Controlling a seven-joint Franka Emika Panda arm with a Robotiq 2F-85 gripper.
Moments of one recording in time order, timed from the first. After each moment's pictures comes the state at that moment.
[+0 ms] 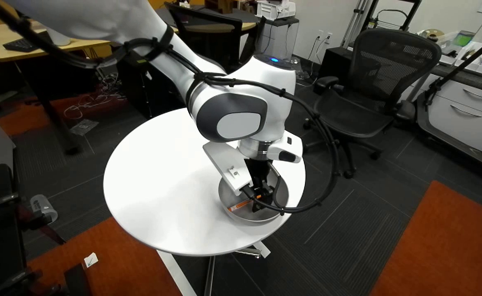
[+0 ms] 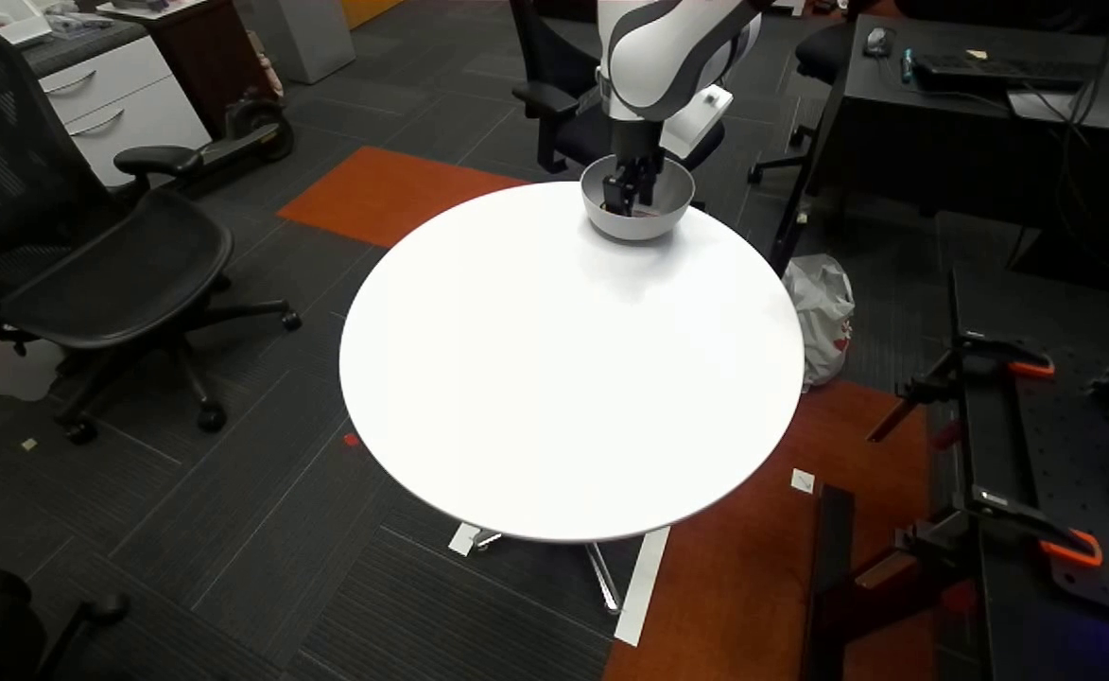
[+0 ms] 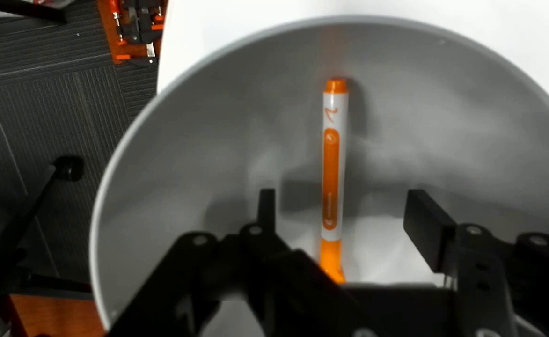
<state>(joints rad) -0.26 0.83 -0.10 -1.60 0.02 2.39 -0.17</state>
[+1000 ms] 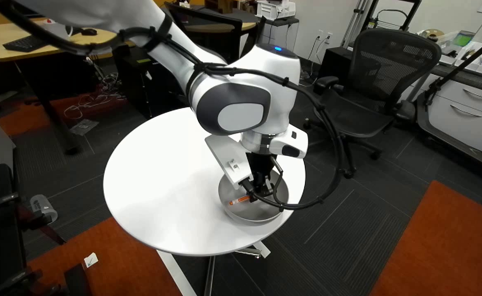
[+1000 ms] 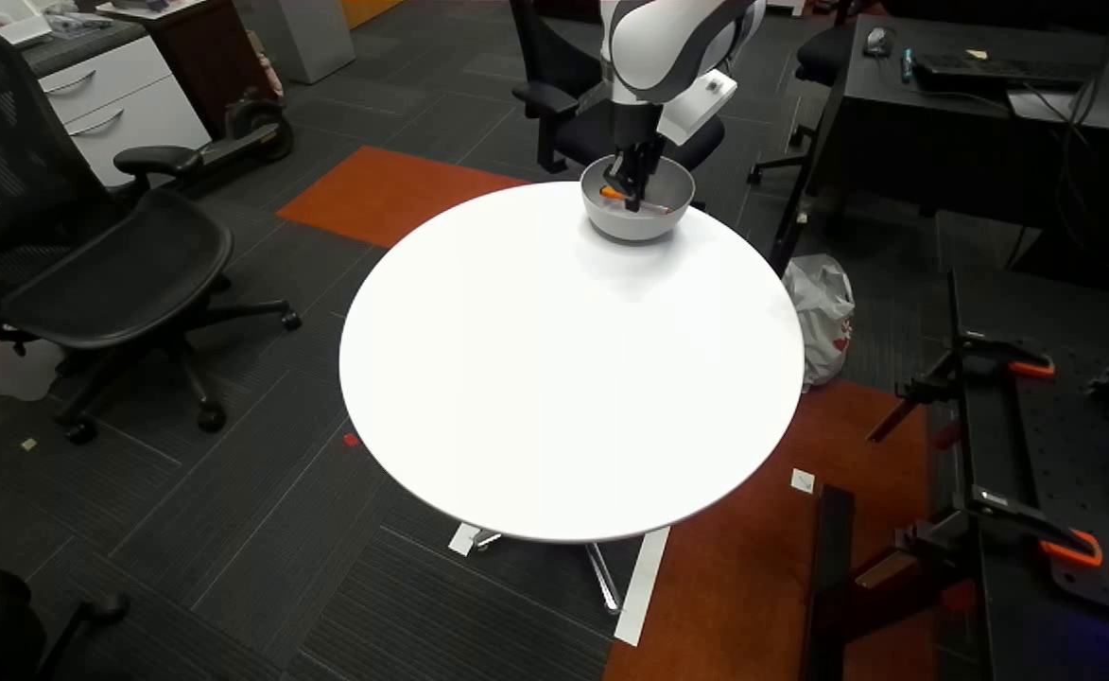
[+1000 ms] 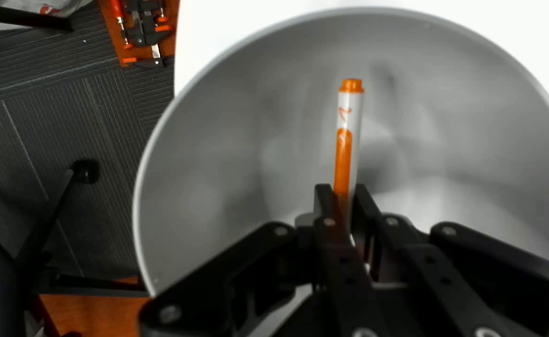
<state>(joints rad) -0.25 0.80 -0.12 -1.61 0.02 2.38 -0.11</state>
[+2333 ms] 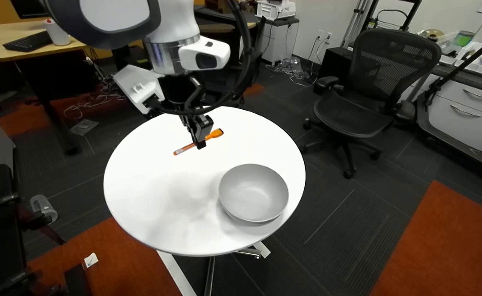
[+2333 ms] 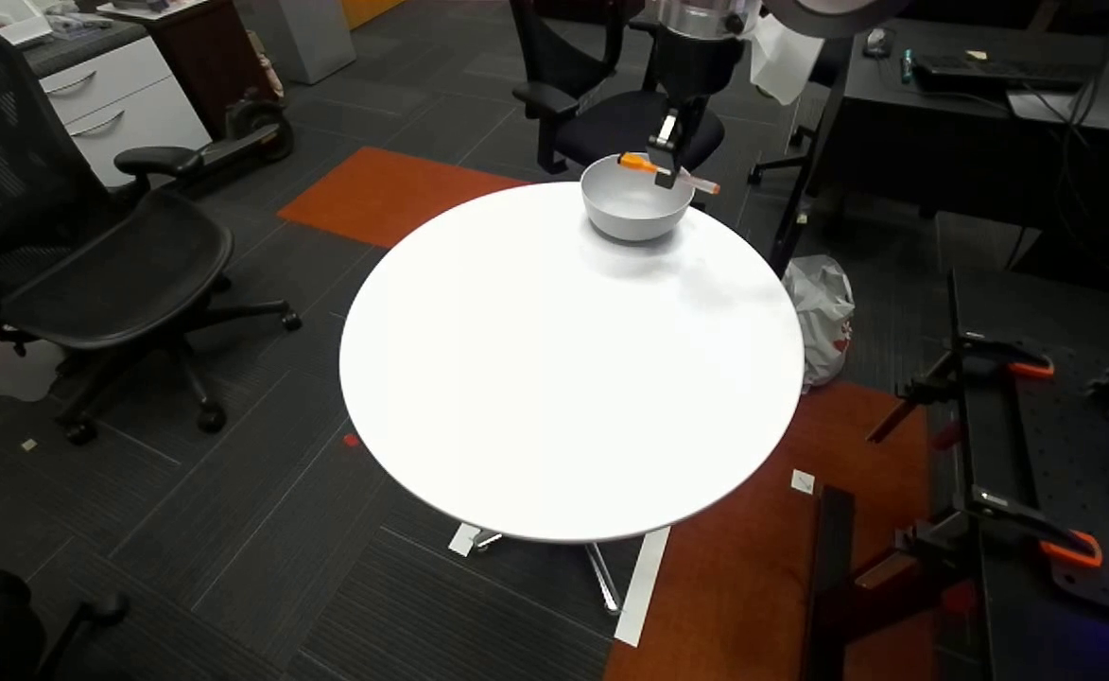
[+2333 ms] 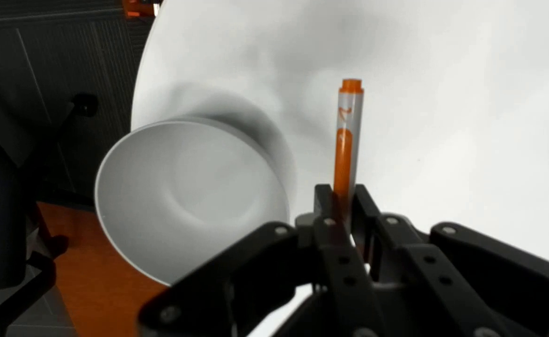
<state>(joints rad) -0.07 0.24 -0.12 -2.20 -0.15 2.55 0.01</state>
